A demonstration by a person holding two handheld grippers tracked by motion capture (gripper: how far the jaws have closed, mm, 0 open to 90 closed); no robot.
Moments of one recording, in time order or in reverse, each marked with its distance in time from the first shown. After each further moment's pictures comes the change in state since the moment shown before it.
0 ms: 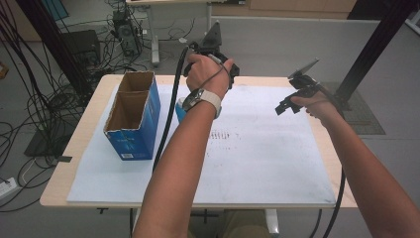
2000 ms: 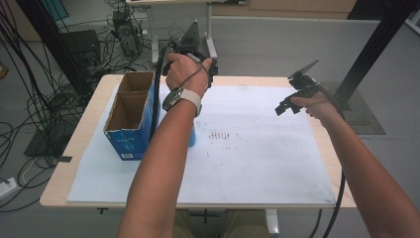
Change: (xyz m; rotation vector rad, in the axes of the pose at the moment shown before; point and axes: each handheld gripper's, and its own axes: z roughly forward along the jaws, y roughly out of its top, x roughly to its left) left arm 0.045 -0.002 -0.002 -0.004 0.081 -0.064; right arm 0.002 -0.001 -0.001 0.002 0.000 0.001
